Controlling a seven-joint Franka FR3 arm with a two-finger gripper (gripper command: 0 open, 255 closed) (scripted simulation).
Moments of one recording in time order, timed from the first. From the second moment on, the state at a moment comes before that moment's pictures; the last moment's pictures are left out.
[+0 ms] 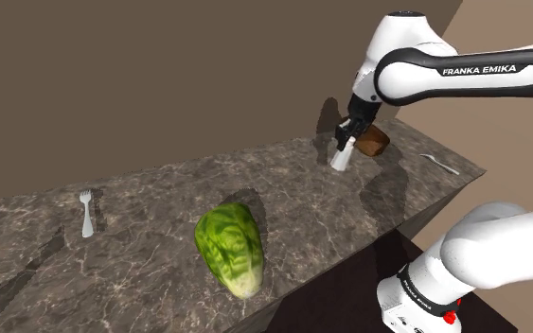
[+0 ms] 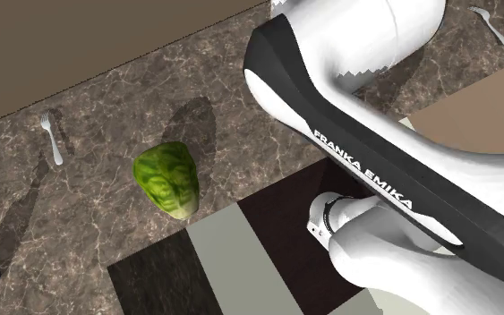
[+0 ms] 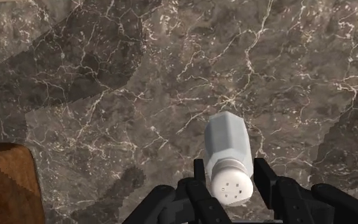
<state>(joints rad) -0.06 -0.58 0.06 -2.54 -0.09 2.00 0.07</state>
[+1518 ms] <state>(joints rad) -0.24 0.00 -0.28 -1.98 -0.09 2.07 -0.43</state>
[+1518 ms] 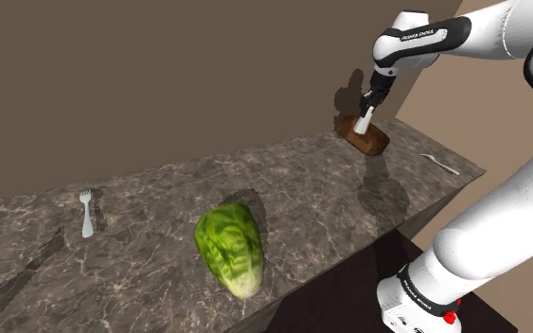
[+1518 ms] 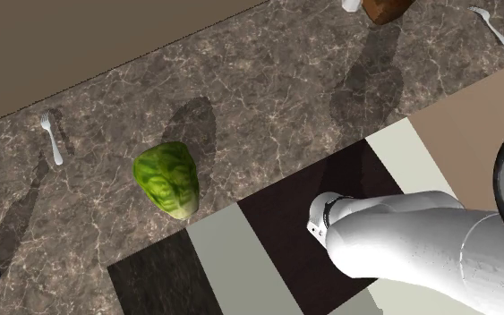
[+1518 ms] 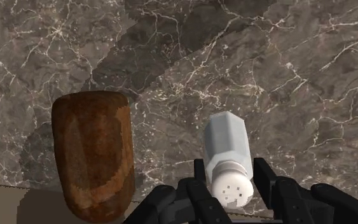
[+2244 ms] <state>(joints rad) -0.31 0.23 -0.32 -1.76 0.00 2.08 -0.58</state>
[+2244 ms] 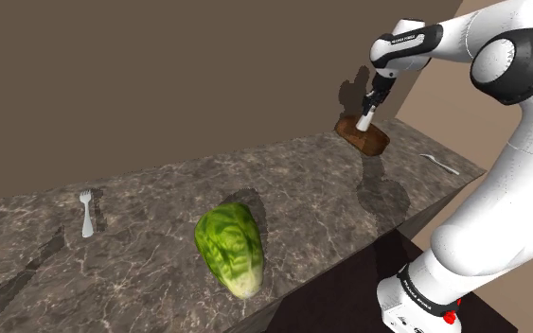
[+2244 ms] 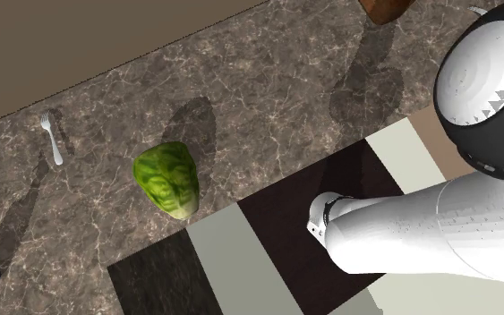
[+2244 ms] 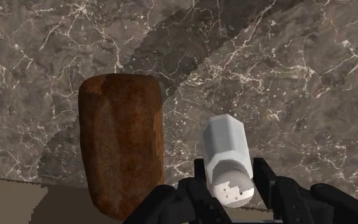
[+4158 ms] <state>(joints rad) -0.33 0.40 -0.29 -1.94 0.06 2.42 -0.60</state>
